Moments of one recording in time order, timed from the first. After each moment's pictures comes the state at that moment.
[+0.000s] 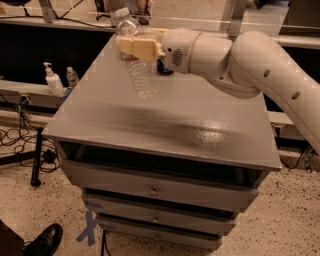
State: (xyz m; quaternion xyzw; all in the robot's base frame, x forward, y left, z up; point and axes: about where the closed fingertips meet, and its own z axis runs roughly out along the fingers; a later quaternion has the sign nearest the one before) arm 0.621 0.053 1.017 -0.33 0.61 0.40 0.60
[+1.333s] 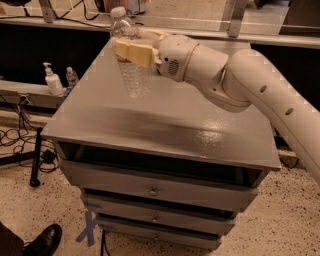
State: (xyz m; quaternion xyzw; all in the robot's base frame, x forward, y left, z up) arm 0.605 0.057 1.026 -0.33 0.55 0.42 0.65
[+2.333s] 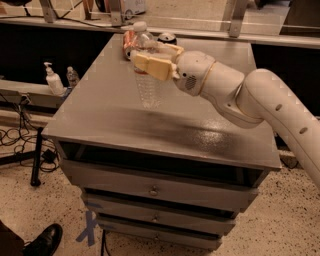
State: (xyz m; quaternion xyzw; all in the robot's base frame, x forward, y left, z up) arm 0.600 0.021 0.999 -0.31 0.55 0.43 0.65
